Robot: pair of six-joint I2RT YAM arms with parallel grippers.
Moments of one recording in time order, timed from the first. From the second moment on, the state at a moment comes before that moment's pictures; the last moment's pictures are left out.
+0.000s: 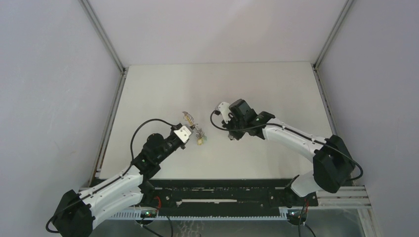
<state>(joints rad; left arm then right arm) -0.68 0.78 0.28 0.44 0.06 0.32 0.73 1.49 1.06 -0.55 -0.08 -0.14</state>
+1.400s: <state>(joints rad) -0.75 0.89 0.33 0.29 0.47 0.45 0.90 1.19 0.82 -0.28 -0.38 -0.62</state>
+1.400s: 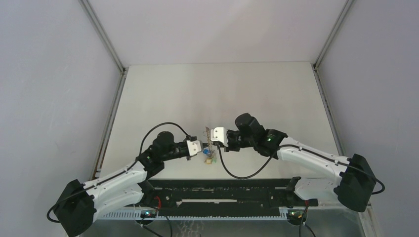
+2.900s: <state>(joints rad) -0.75 0.92 0.34 0.27 0.51 0.46 0.93 1.31 0.93 -0.33 -0.34 -0.63</state>
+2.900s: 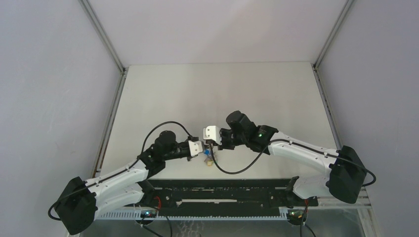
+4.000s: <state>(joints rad) -0.75 0.93 0.34 0.26 0.49 0.46 0.98 1.29 0.93 -0.35 -0.30 -0.68</state>
